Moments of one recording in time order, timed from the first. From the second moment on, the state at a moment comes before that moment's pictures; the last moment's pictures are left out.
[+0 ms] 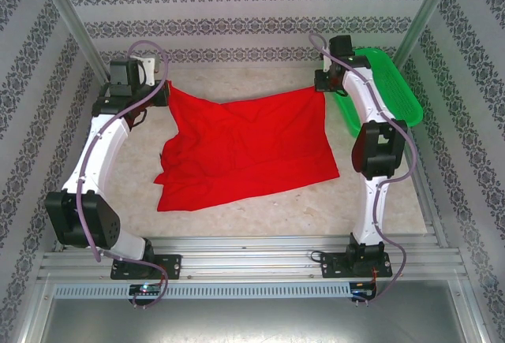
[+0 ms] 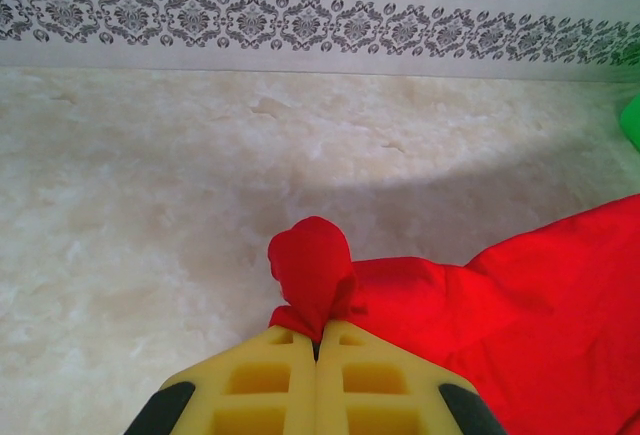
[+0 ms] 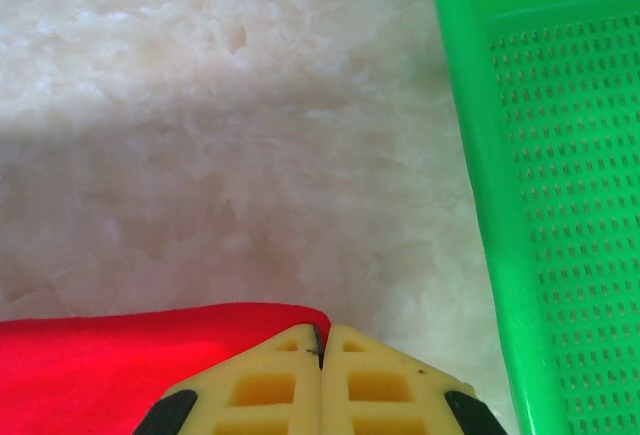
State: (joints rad) left arm 0.01 1.49 1.44 -0.56 0.21 -0.10; right arm 0.06 2.21 2.14 -0.91 -0.07 0.04
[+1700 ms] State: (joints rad) left arm 0.01 0.80 0.68 -0.63 0.22 -0.50; right arm 0.05 1.81 1.30 -0.79 0.00 0.03
